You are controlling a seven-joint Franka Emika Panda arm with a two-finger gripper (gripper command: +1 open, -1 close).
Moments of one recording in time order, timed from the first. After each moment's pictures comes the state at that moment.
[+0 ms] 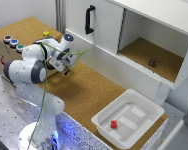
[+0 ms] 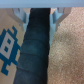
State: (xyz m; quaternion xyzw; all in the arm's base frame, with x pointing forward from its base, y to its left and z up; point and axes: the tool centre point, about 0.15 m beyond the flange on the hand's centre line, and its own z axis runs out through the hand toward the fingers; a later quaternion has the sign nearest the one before) arm 0.345 0.229 0.296 -0.98 -0.04 -0.06 0.17
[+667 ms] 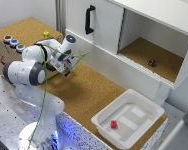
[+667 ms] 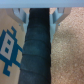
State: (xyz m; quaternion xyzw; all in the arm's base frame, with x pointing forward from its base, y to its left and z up) arm 0.339 0.199 0.295 -0.98 -0.01 -0.05 0.17
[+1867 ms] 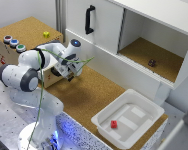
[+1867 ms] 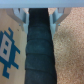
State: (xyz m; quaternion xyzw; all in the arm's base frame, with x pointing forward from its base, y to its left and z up) arm 0.336 0.137 0.294 -0.99 0.03 -0.05 0.15
